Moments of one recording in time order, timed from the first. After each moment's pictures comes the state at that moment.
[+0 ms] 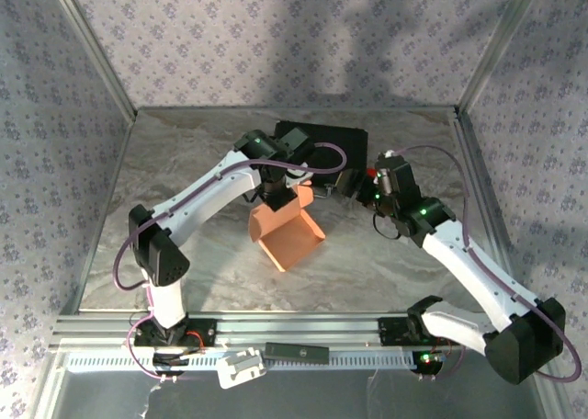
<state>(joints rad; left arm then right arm) -0.86 1.84 1.93 -1.46 -0.25 0.13 0.49 1.08 0.93 -0.50 0.01 0.75</state>
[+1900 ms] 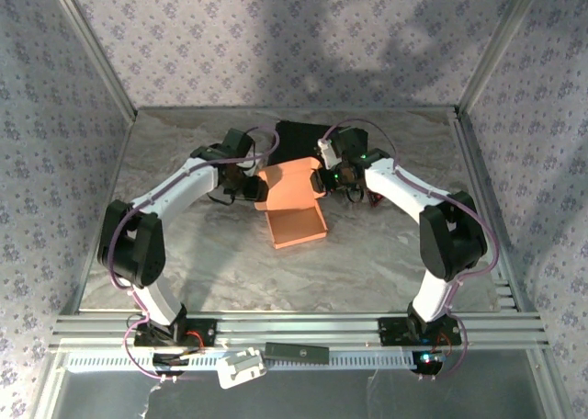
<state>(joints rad) -0.47 1.70 1.34 -0.84 0.19 -0.25 0.49 1.76 1.33 -0.56 -0.17 0.11</state>
